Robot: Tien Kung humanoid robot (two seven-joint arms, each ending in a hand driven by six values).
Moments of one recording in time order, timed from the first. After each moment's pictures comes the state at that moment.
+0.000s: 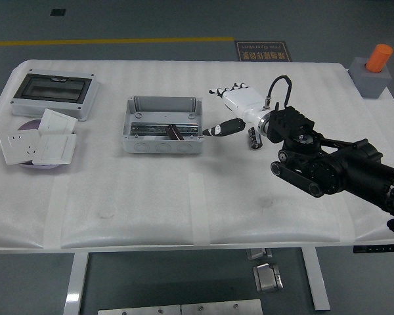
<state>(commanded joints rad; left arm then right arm) -0.03 0.19 -0.14 -0.22 0.67 0.13 0.00 1.00 -0.24 0.11 0.71 -1.58 -0.28 -0.07</state>
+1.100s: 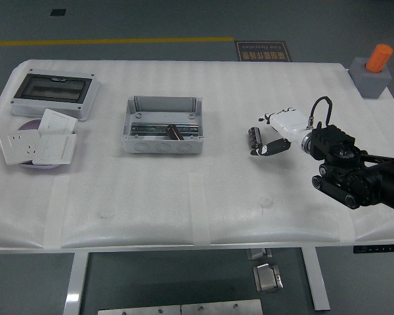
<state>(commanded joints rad) -0.04 0.19 -0.11 -0.23 0.64 0.14 -0.02 0.95 -0.31 0.01 0.66 -1.54 -0.27 -0.04</state>
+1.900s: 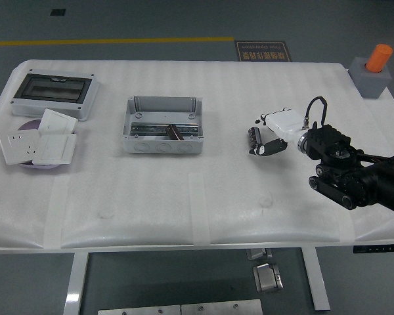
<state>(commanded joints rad) -0.04 0.19 -0.10 -0.23 0.64 0.14 -0.02 0.94 -0.30 0.03 0.65 -1.58 -0.26 -0.04</state>
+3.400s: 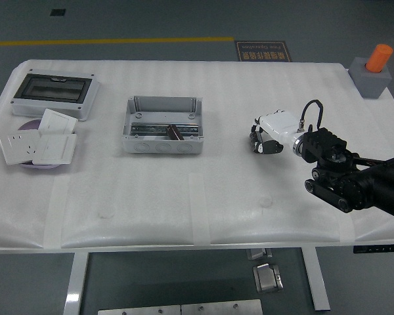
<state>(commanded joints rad) -0.05 0.19 -0.09 -0.23 0.65 0.15 -0.02 0.93 -0.29 0.04 0.65 -1.58 -0.30 -0.01</state>
